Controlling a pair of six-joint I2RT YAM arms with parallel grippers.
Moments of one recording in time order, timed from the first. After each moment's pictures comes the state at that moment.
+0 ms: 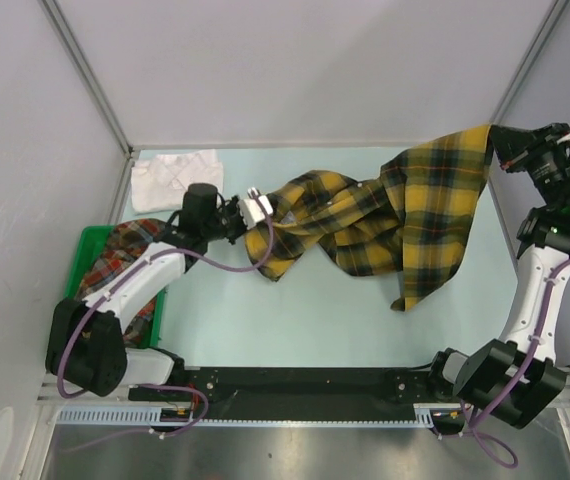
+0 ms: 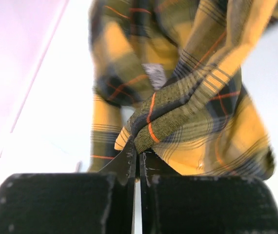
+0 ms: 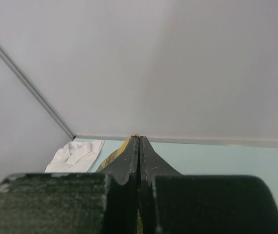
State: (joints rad) left arm -0.38 1.32 0.87 -0.08 0.42 0.73; right arm -0.51 1.15 1.17 0.37 -0.85 0.68
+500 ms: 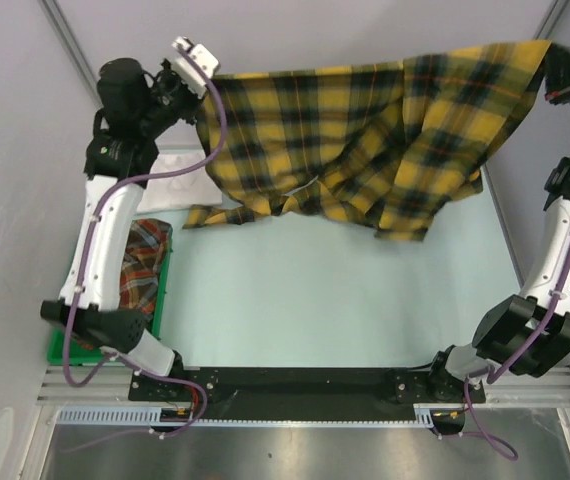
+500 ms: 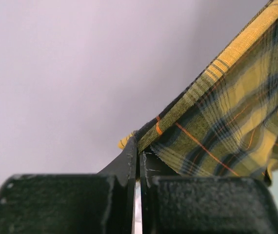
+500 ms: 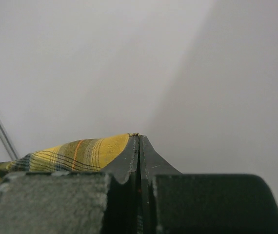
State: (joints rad) left arm -0.19 1.57 2.00 -0.49 0.35 0.60; right arm -0.52 1.45 1.61 0.53 -0.66 0.74
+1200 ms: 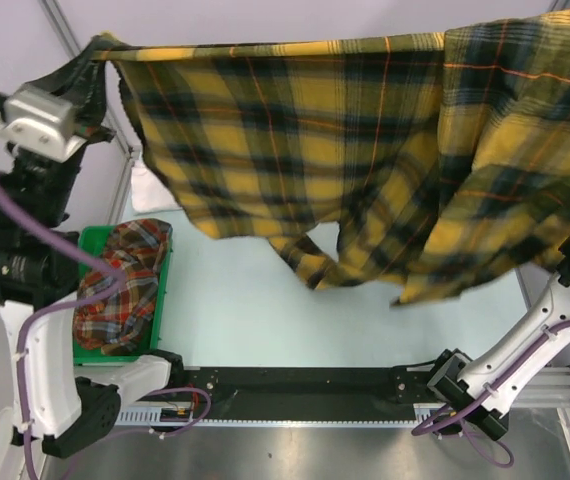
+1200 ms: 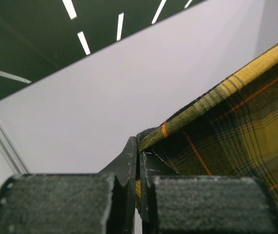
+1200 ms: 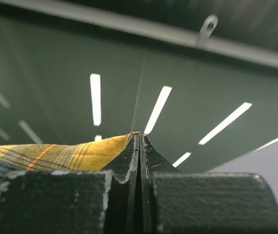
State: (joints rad) left arm -0.21 1.11 1.92 -0.14 0.30 0.39; right arm -0.80 1.09 1.80 0.80 -0.22 0.62
